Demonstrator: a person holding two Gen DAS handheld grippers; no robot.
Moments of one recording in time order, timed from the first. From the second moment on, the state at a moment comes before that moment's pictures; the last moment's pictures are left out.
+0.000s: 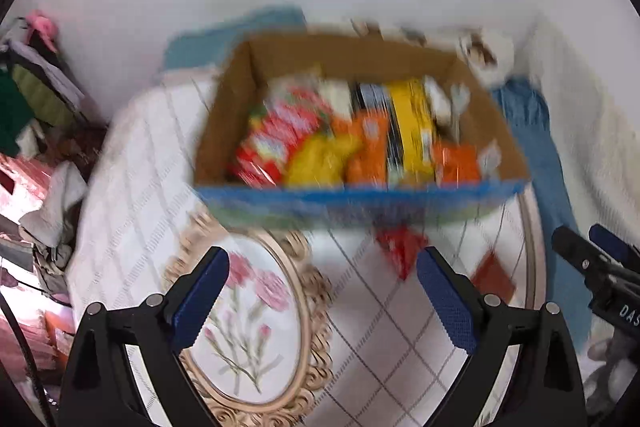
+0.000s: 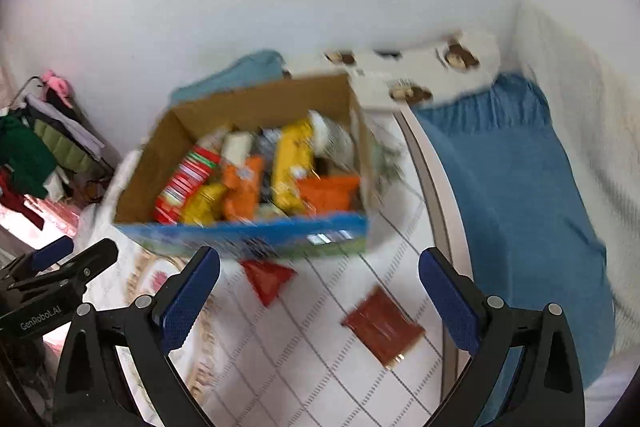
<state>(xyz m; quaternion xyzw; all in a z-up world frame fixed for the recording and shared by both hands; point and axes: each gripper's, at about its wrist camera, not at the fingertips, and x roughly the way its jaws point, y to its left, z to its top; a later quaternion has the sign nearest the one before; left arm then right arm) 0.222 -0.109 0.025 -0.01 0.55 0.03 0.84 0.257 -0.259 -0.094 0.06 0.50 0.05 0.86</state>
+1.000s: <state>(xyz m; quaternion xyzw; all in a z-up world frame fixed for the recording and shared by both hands) 0.291 -0.197 -0.109 0.00 0.66 0.00 0.76 0.260 -0.274 -0.277 -0.08 0.59 0.13 0.79</state>
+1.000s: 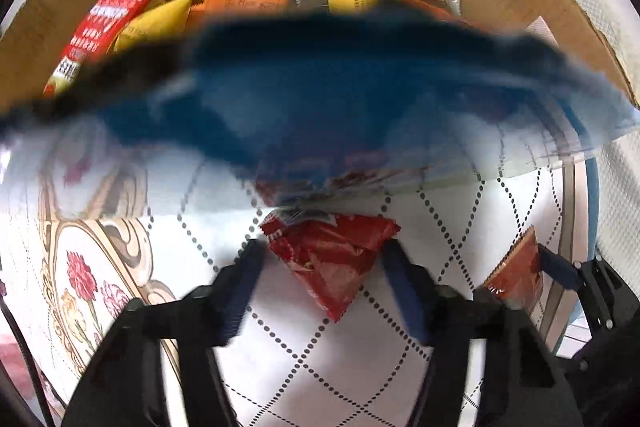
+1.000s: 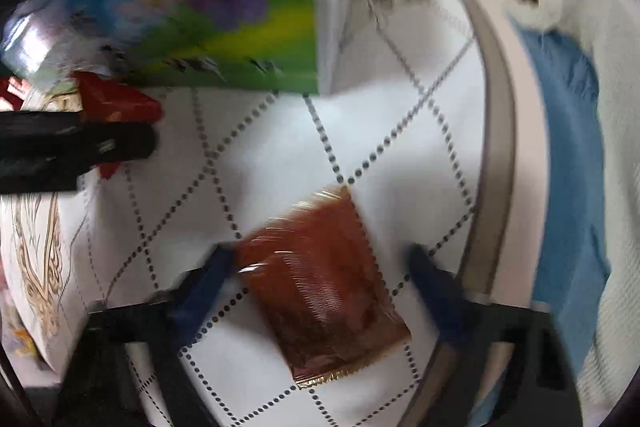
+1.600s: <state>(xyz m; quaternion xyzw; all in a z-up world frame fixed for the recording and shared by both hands) 0.185 -0.137 -0.078 -0.05 0.68 -0.03 0.73 0.212 -0.272 -0.233 0.13 0.59 0.16 0.78</state>
